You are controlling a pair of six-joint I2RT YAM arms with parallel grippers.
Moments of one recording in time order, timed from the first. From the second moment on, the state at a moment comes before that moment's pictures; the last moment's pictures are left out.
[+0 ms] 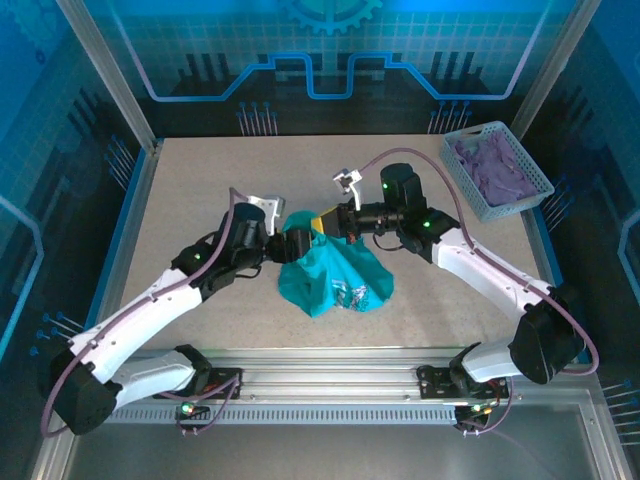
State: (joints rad) left arm -0.58 1.09 0.90 -0.39 0.10 -0.57; right arm 0.57 1.39 1.11 -0.11 -0.82 0.38
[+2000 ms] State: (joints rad) left arm -0.43 1.06 0.70 0.44 0.90 -0.85; right arm 0.66 1.25 1.12 -0.41 -0.64 -0.09
